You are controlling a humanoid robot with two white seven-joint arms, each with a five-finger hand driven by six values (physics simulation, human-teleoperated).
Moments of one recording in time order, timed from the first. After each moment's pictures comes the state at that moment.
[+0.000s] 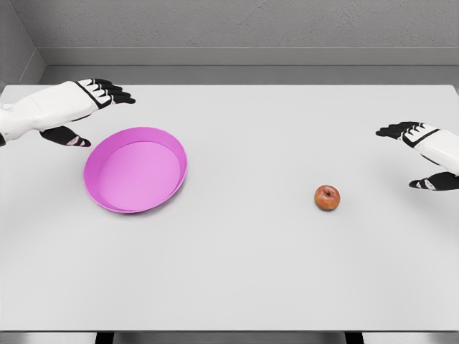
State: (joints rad) left arm -0.66 0.91 -0.62 -1.40 -0.35 -0.61 -0.27; right arm -0.18 -1.03 0.33 -1.46 0.23 -0.61 0.12
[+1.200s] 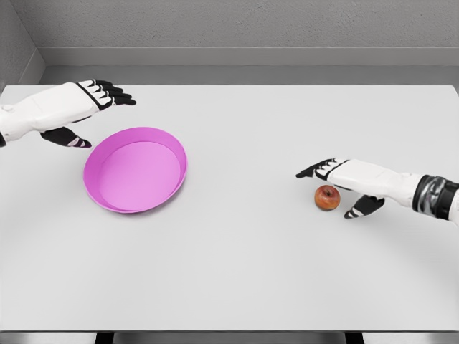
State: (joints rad) left arm -0.66 0.92 -0.63 -1.41 -0.36 -0.61 -0.27; right arm -0.37 -0.92 0.61 -1.71 0.23 -0.27 0.46
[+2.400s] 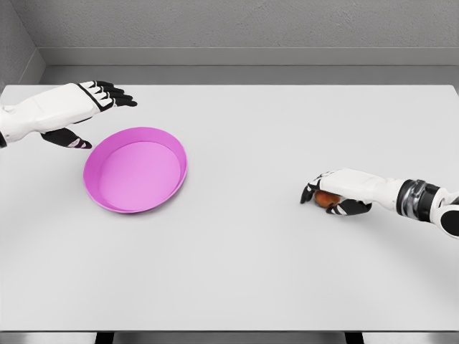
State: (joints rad) left arm -0.66 0.92 -0.63 -1.41 -0.36 -0.61 -0.27; right arm -0.42 -0.90 0.71 -1.70 0.23 -0.15 0.49
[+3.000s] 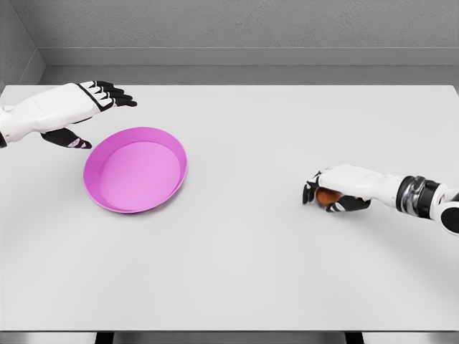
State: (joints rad) left arm -0.66 0.92 -0.63 -1.41 -0.36 -0.61 -0.27; right arm -0.44 -0.90 0.71 -1.71 0.23 -0.16 0.49
